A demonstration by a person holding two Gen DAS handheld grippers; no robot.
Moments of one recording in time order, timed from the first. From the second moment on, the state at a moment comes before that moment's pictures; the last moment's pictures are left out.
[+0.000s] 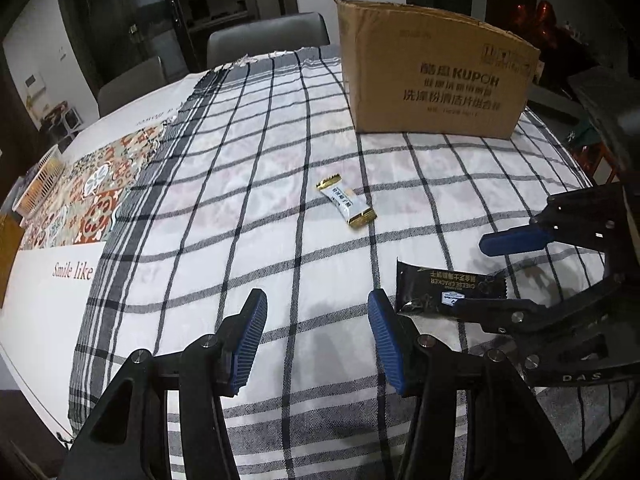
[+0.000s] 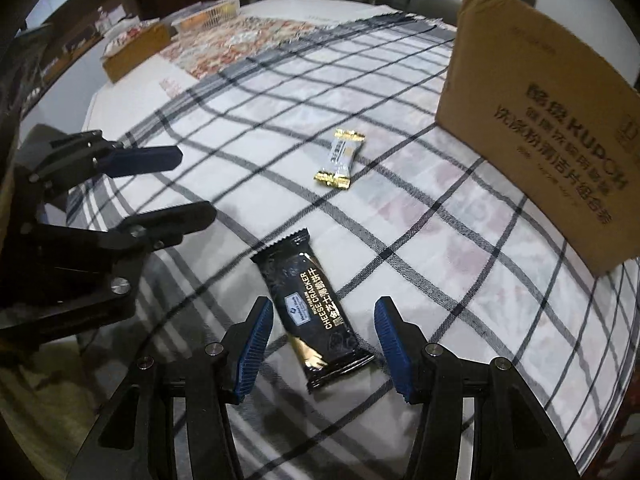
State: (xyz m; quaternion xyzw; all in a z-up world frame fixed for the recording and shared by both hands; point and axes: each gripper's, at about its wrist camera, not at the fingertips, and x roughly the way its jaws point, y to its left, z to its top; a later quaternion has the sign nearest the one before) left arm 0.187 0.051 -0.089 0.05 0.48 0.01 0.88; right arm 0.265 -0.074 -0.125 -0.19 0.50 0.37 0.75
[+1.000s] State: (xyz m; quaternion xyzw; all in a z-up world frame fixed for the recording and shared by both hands) left arm 0.194 0.051 -0.097 0.03 0.49 0.00 0.87; right arm 0.273 -0.084 -0.124 -0.14 0.48 0.36 0.78
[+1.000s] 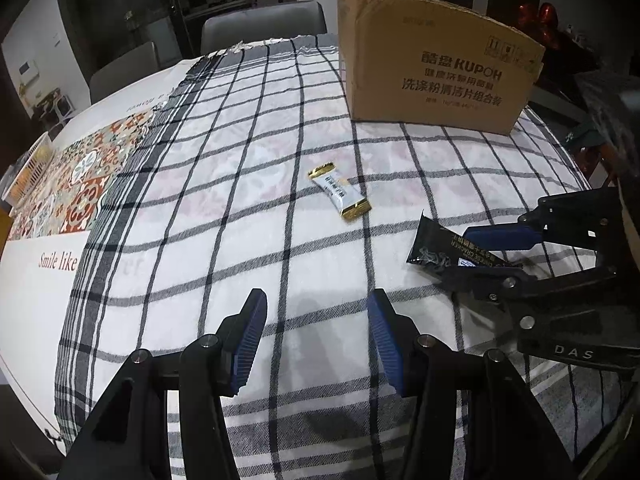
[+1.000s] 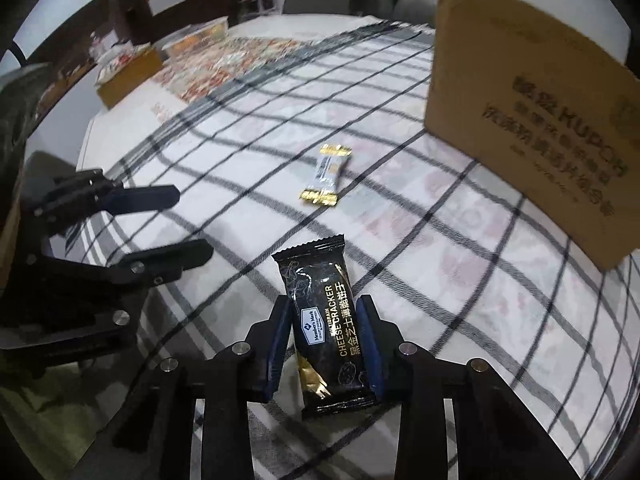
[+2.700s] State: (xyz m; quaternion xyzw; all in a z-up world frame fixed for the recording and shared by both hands) left arm 0.294 0.032 -0.130 -0.01 0.47 0.05 0.88; right arm 0.327 -0.117 -0.117 0.01 0.43 0.23 0.87
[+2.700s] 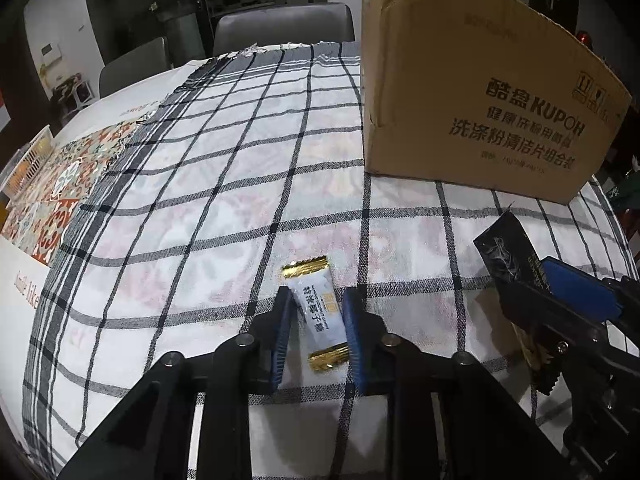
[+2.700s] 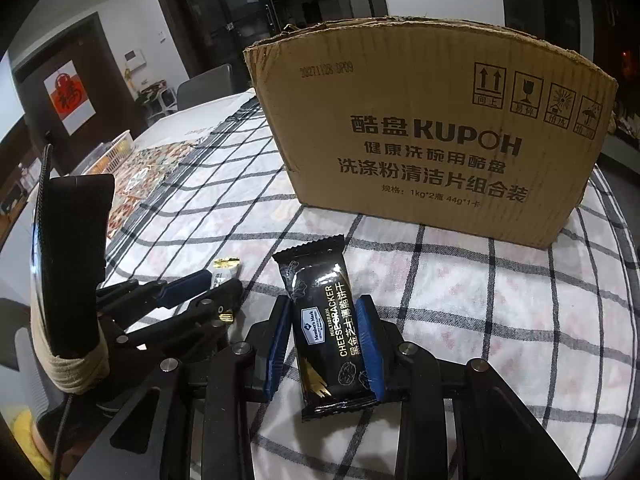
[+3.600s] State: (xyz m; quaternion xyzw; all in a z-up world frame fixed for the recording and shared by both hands) left arm 0.245 0.020 -0.045 0.00 0.39 -0.03 0.92; right arm 0.290 -0.145 -0.060 0.04 0.38 0.20 0.90
